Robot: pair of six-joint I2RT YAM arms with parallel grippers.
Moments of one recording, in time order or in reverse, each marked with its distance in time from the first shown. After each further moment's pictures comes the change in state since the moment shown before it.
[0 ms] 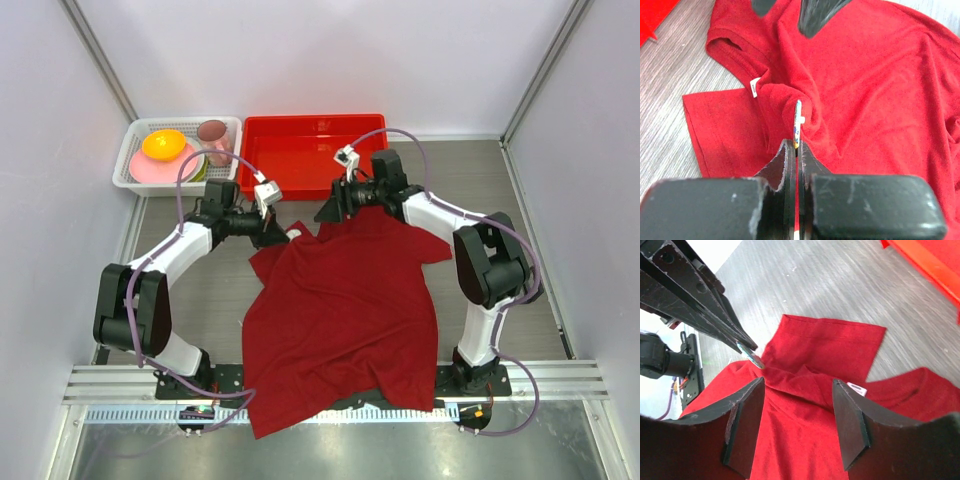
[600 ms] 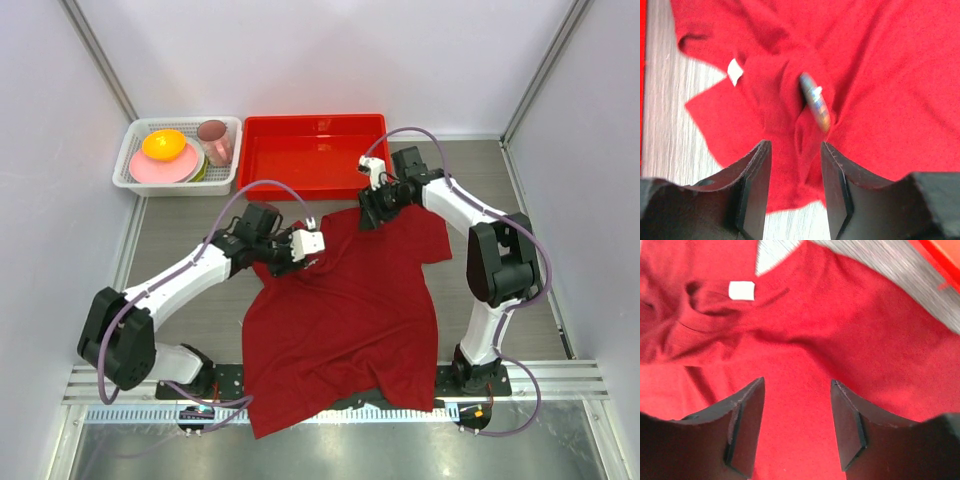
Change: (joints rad) left arm -0.371 -0.151 -0.044 -0.180 -0.488 0.378; right arm -0.124 -0.027 0.105 -0.597 0.307 -0.433
